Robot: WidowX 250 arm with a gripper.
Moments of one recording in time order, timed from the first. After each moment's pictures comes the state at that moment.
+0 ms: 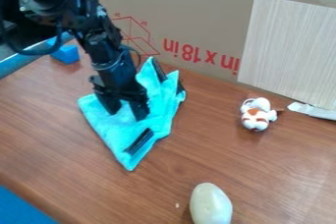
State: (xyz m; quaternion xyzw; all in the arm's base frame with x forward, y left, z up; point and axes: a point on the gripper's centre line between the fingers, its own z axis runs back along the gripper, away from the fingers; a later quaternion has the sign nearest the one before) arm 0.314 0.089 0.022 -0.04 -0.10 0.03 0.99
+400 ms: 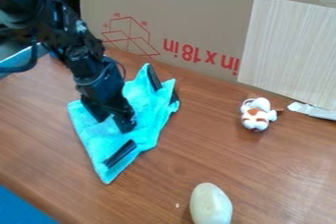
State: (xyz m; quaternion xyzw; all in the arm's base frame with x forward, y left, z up) arm 0.282 0.092 0.018 -0.01 -0.13 -0.02 0.99
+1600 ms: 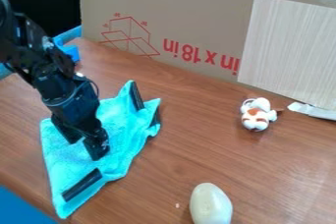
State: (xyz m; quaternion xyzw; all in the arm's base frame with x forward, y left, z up) arm 0.246 0.088 0.020 -0.01 -0.14 -0.04 0.99
